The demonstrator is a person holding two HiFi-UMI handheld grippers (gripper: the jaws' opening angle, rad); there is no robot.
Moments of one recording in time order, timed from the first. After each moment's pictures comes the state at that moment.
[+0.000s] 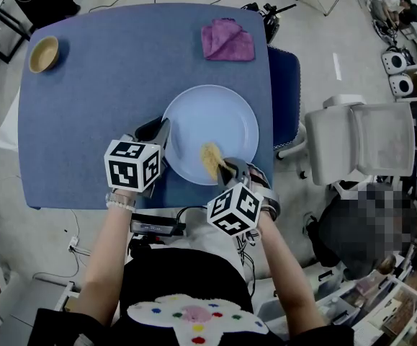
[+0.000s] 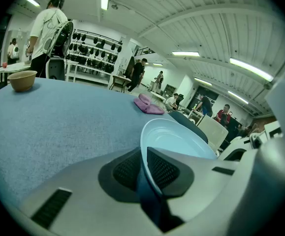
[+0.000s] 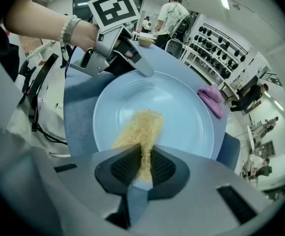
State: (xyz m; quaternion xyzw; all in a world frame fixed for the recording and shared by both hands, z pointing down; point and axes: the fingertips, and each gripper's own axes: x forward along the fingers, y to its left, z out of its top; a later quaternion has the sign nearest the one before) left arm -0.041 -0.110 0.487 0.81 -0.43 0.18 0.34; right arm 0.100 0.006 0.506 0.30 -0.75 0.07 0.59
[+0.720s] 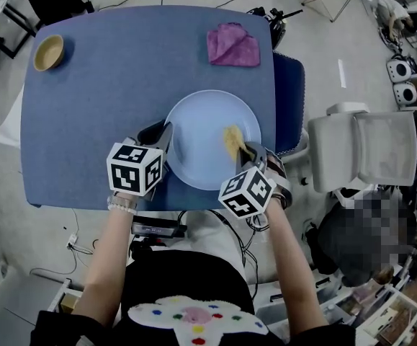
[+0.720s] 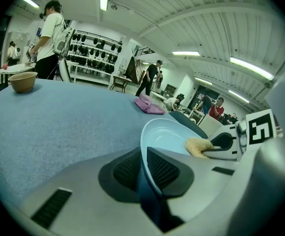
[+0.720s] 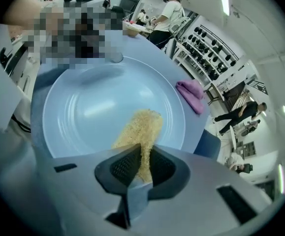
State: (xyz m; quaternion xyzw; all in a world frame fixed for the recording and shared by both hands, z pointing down) left arm -0.041 -0.110 0.486 0.81 -0.44 0.18 0.34; right arm 0.153 -0.056 0.505 0.36 -0.70 0.02 0.62
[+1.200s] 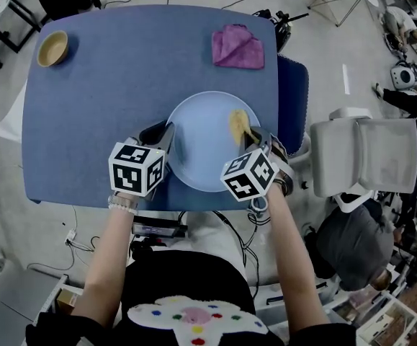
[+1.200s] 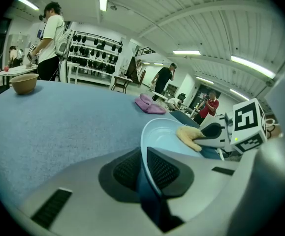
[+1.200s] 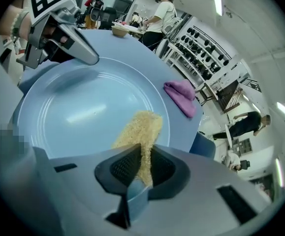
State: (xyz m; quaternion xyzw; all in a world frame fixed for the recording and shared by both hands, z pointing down) left arm -0.043 -0.109 0.486 0.81 -0.45 0.19 0.33; right arm 0.156 -0.104 0.504 0.39 -0.69 0.02 0.60
